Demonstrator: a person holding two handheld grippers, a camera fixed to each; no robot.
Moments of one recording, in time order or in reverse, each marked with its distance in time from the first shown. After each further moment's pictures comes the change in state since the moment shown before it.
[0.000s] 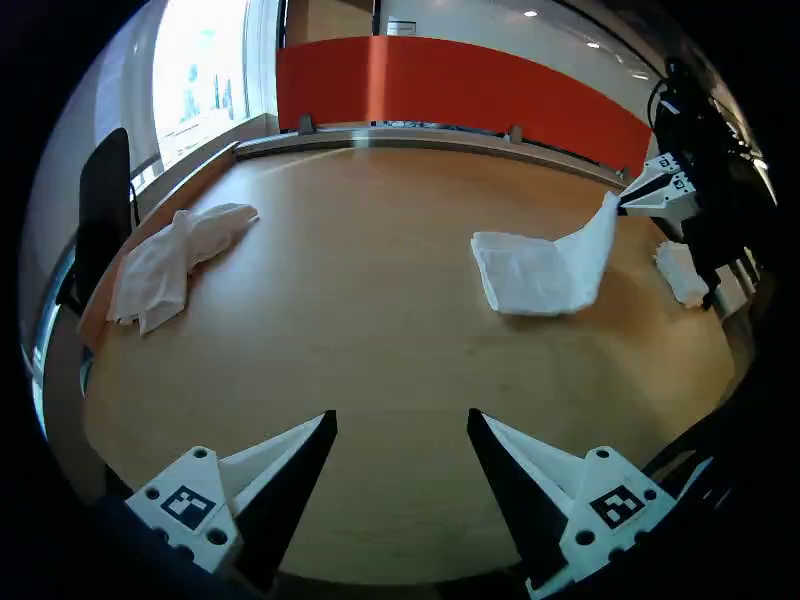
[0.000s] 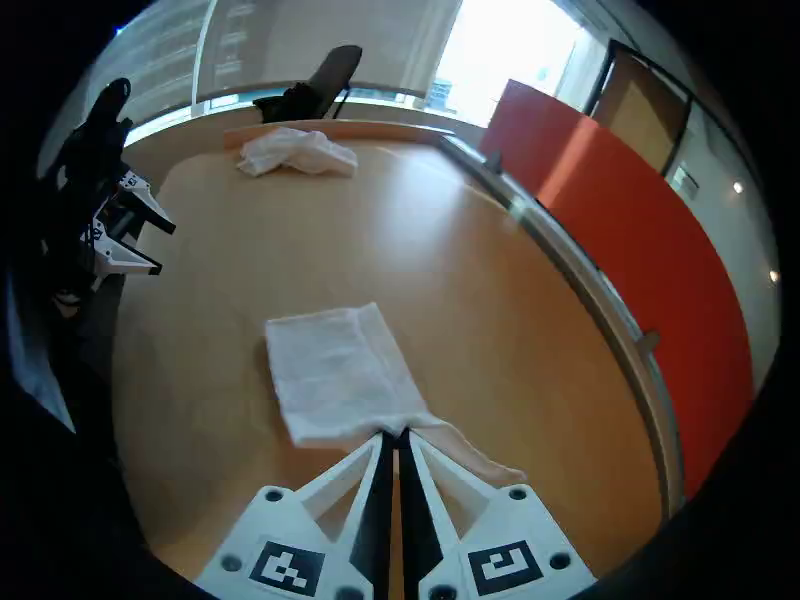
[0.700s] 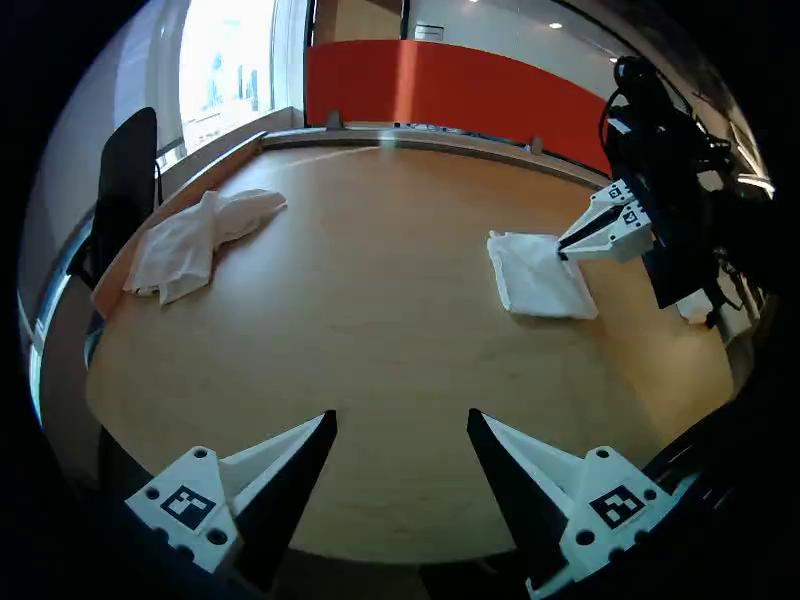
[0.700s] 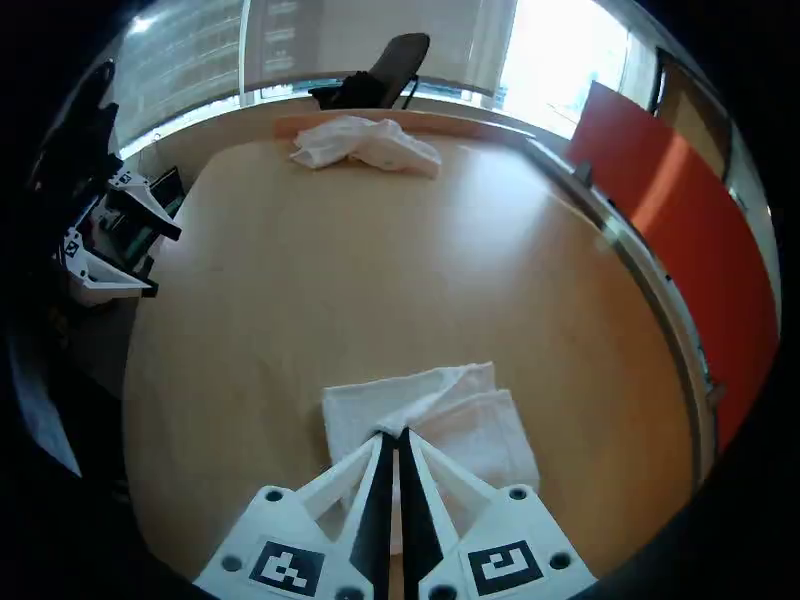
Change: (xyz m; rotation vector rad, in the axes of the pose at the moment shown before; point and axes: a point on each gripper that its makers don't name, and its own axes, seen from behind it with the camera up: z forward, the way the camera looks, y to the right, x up) left arm -0.017 -0.012 -0.022 0.044 0.009 -0.076; right arm 0.044 -0.078 0.091 0.189 -0.008 -0.053
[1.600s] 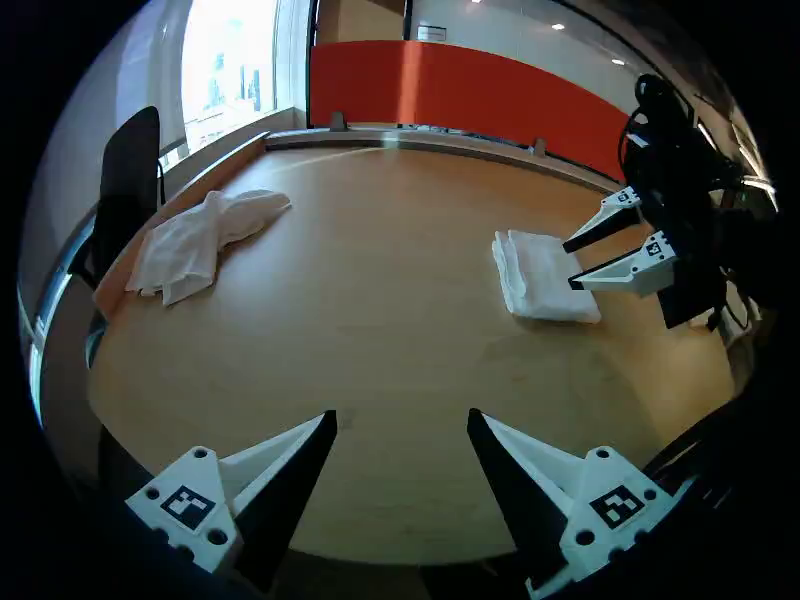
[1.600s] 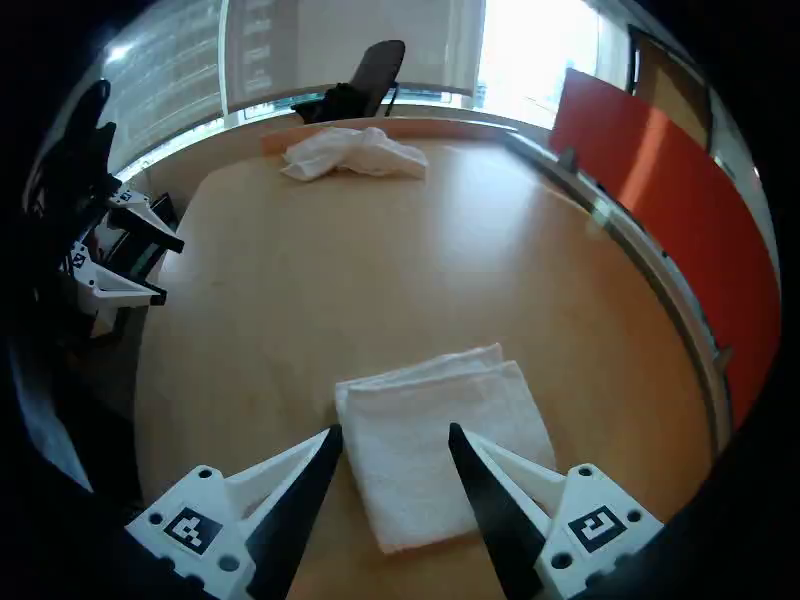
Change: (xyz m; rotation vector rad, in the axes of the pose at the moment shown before) left arm 0.004 -0.006 0.001 0.004 0.003 -0.001; right arm -0.012 -0.012 -0.005 -0.010 0.036 0.109
